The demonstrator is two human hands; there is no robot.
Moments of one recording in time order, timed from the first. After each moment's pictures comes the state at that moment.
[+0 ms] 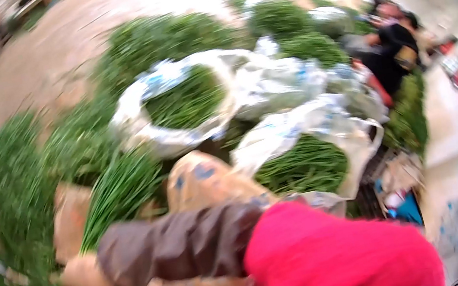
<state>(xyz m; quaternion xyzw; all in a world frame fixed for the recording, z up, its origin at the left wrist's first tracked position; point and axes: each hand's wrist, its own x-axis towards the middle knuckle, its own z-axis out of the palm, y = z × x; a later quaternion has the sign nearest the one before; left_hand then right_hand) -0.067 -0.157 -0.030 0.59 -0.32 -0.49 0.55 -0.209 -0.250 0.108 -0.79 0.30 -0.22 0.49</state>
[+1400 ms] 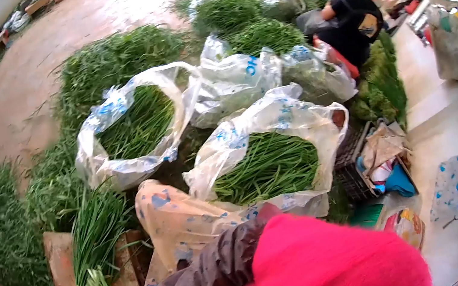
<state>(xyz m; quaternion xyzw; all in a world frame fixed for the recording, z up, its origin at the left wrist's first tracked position) -0.103 -0.080 0.015 0.60 -0.53 -0.51 0.31 -0.236 -0.128 0.044 -0.81 0.07 -0.57 0.11</state>
